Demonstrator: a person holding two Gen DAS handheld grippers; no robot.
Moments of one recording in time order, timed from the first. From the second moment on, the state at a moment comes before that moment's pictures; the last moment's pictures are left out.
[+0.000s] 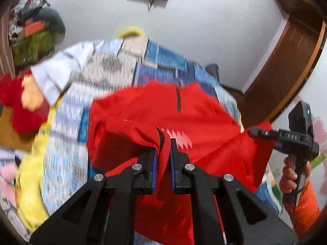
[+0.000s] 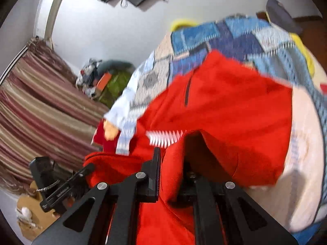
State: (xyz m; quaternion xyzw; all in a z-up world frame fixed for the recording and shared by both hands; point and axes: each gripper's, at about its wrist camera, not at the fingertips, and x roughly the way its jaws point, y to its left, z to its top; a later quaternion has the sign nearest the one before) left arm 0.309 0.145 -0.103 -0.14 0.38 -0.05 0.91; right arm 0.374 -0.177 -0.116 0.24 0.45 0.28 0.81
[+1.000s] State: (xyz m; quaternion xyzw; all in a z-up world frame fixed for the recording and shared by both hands) left arm 0.498 0.207 -0.222 -0.02 0.46 0.14 0.88; right arm 0.496 -0.255 -0.149 0.28 0.50 0.30 0.76
